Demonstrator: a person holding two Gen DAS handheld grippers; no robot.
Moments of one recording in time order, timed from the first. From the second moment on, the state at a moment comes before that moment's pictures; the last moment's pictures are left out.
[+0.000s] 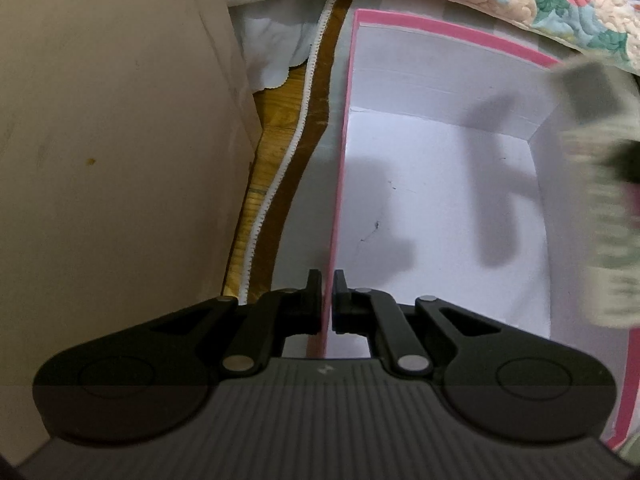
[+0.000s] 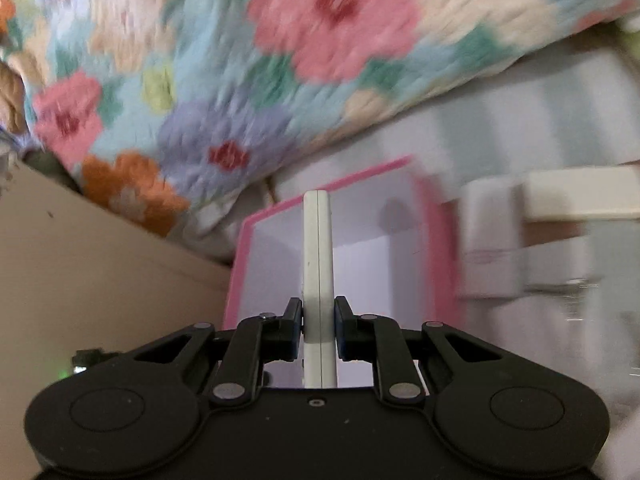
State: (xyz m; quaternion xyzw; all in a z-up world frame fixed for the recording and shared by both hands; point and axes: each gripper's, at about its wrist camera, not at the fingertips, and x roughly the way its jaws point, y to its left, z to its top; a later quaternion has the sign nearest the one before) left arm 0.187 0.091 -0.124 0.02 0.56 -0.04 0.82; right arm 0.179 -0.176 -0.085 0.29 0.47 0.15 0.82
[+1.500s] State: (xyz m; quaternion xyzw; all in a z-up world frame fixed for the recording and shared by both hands) left arm 0.194 0.083 -0.125 0.04 0.58 -0.04 0.81; right arm 0.146 -0.191 0.042 0.00 0.60 0.12 0.79
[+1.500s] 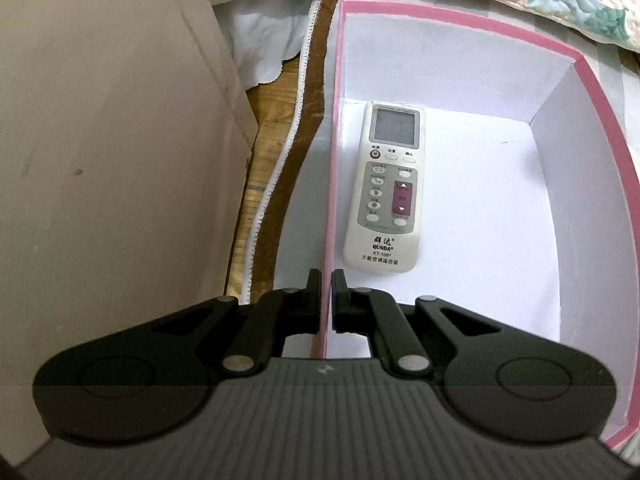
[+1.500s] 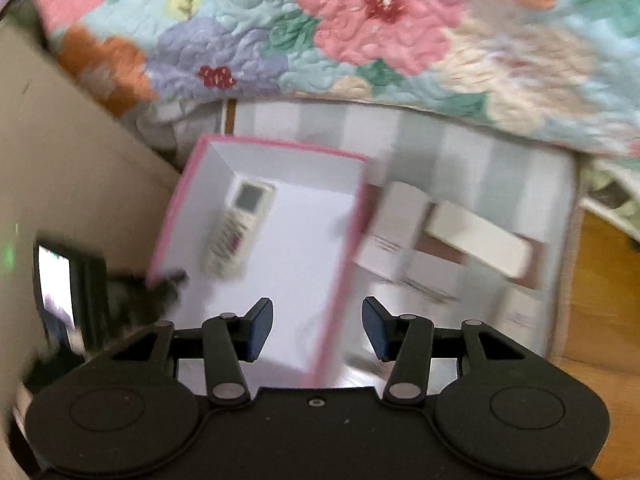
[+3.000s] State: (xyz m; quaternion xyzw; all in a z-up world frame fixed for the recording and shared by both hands) left arm 0.189 0.077 -0.125 0.08 0.56 -0.05 0.82; right arm 0.060 -0.170 -0.168 -0.21 0.49 0.23 0.81
